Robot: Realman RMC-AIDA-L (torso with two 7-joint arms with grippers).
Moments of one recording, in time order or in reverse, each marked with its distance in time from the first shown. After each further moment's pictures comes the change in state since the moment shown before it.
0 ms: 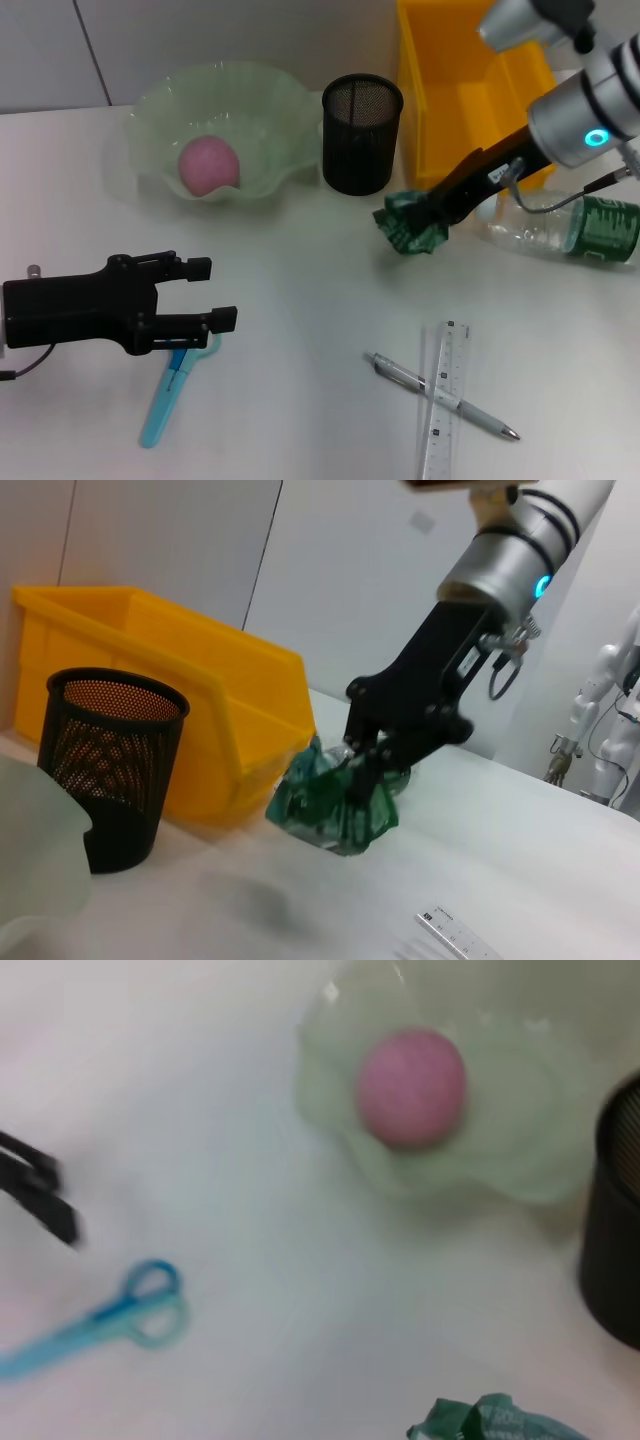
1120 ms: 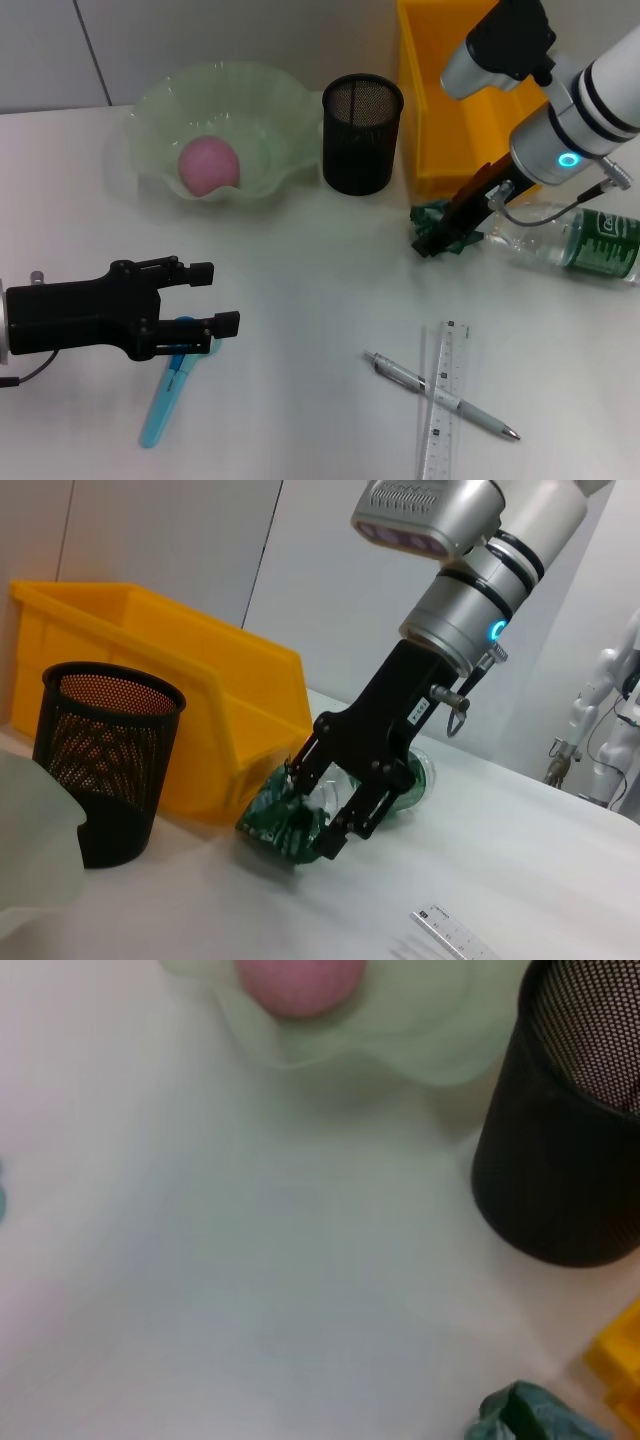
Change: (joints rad) left arm 0.009 -0.008 0.000 -0.003 0.000 -0.001 0.007; right arm 0.057 0.045 -0.055 0.099 -0.250 0.175 0.042
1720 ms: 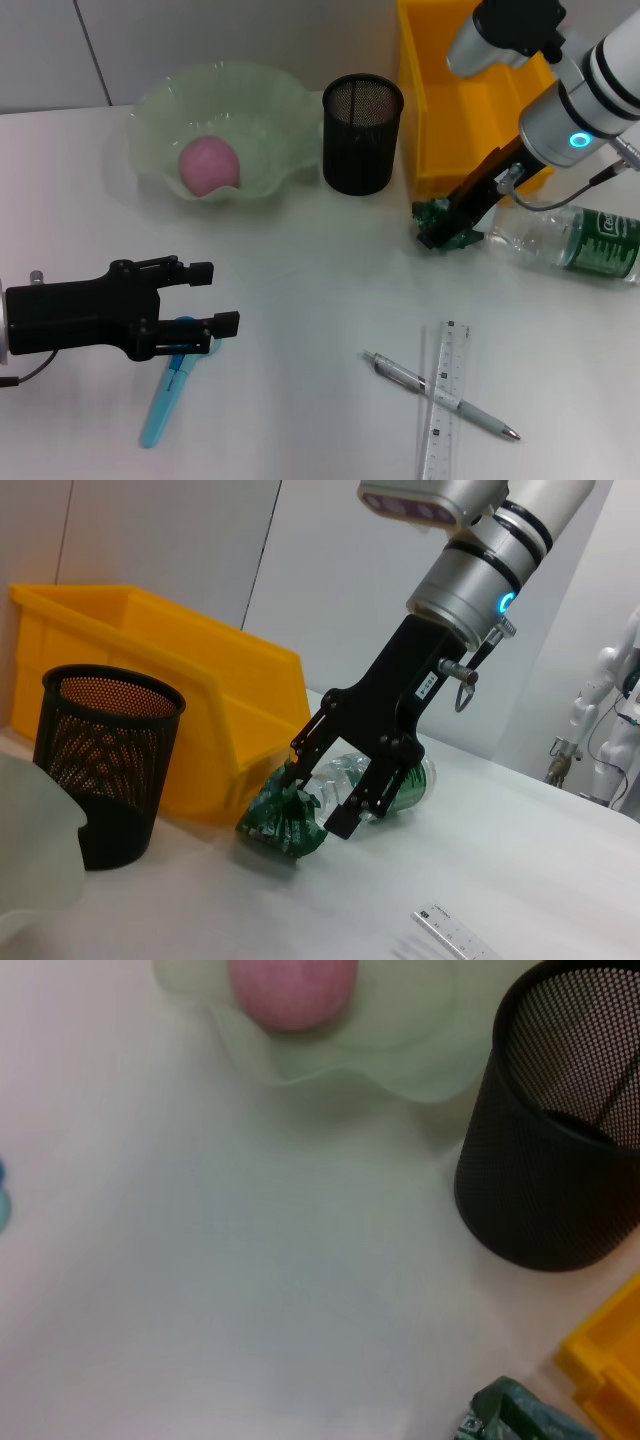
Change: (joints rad) left arm 0.001 0.000 0.000 0.001 -0.001 0.000 0.008; right arm 0.006 -0.006 0.000 -0.076 -0.021 -0.075 0.037
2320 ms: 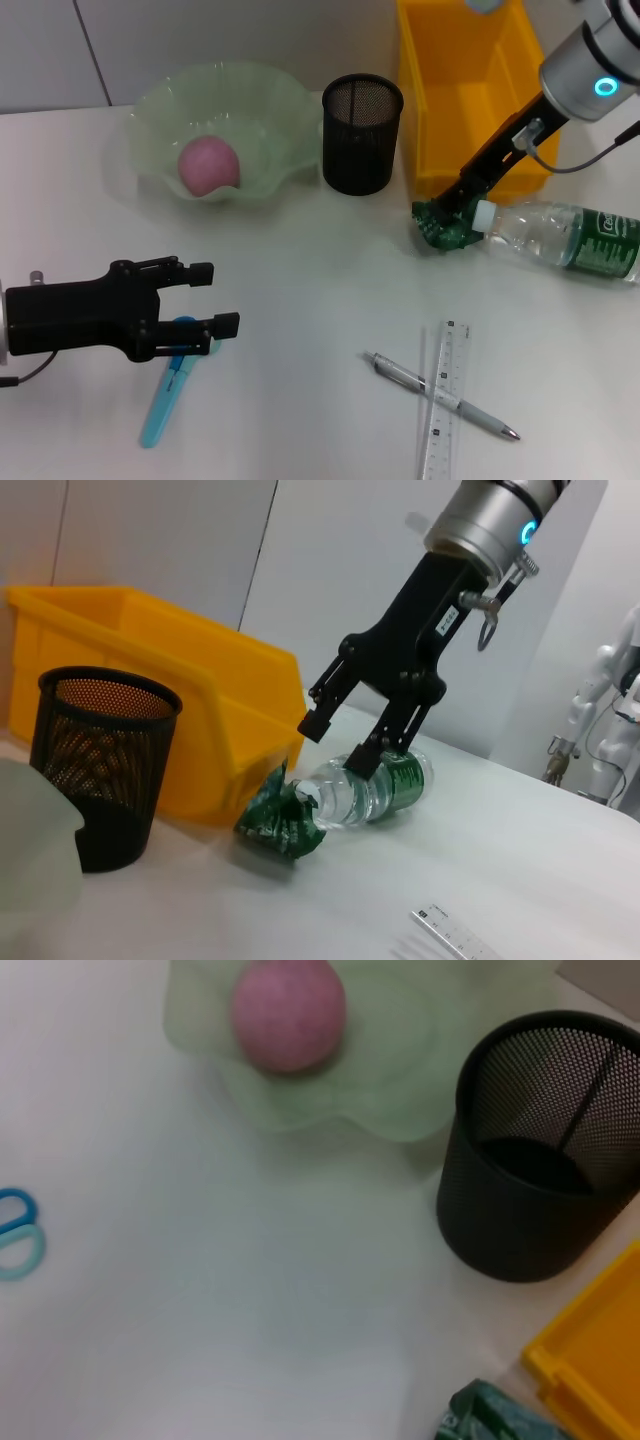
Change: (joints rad) left arm 0.000 0.000 0.000 0.001 0.000 0.003 0.006; right arm 0.033 -0.037 0.004 -0.117 0.006 -0.159 0.103
